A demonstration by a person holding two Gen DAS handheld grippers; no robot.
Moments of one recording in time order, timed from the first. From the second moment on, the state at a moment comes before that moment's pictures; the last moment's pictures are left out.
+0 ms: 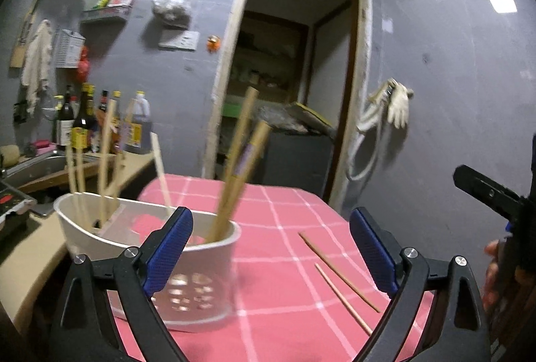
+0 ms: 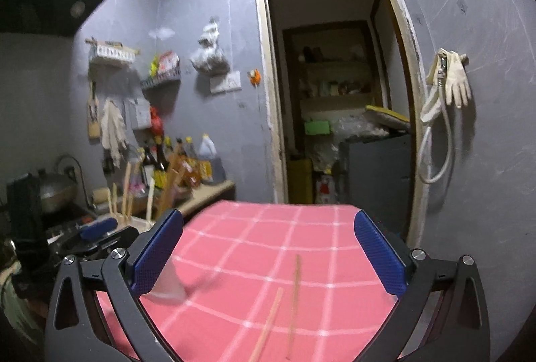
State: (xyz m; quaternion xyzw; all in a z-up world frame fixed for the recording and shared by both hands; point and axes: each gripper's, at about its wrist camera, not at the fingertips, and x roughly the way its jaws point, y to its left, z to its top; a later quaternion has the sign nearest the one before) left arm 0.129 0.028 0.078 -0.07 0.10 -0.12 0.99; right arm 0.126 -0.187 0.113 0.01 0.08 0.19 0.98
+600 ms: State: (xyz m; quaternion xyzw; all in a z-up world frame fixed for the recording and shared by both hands) left arm 0.188 -0.054 0.023 -0.03 0.30 -0.18 0.93; right arm 0.191 -0.227 0.026 -0.01 0.29 0.20 0.94
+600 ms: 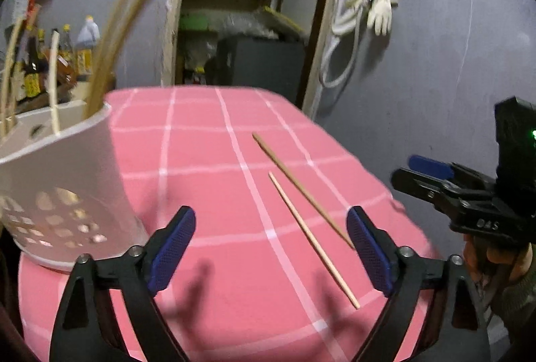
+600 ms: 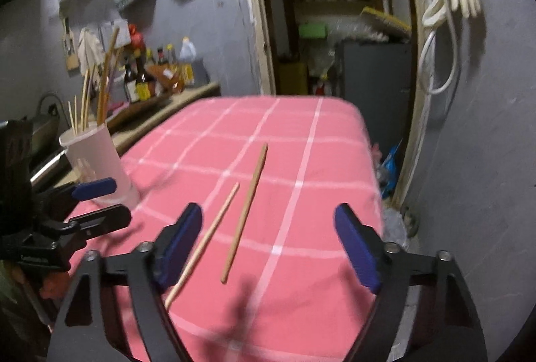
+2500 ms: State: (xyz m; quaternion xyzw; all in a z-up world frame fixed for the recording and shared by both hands) left arm 0.248 -0.058 -0.017 -0.06 0.46 -0.14 0.87; right arm 0.291 -0.194 -0.022 0.10 0.50 0.22 0.83
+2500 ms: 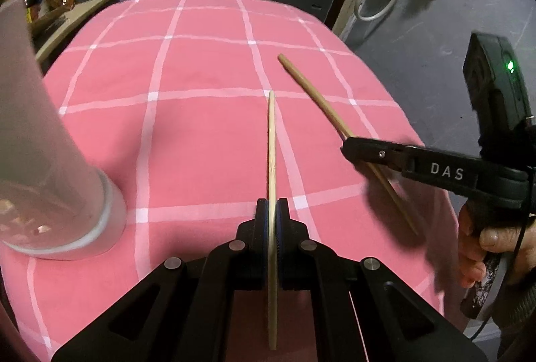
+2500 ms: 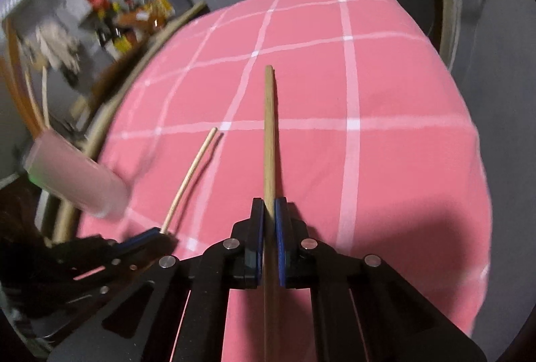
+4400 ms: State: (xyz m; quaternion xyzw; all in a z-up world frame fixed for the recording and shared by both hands) left arm 0.234 -0.016 -0.015 -0.09 0.47 -0.12 0.87; right arm 0.246 -0.172 -0.019 0.14 0.47 0.28 0.83
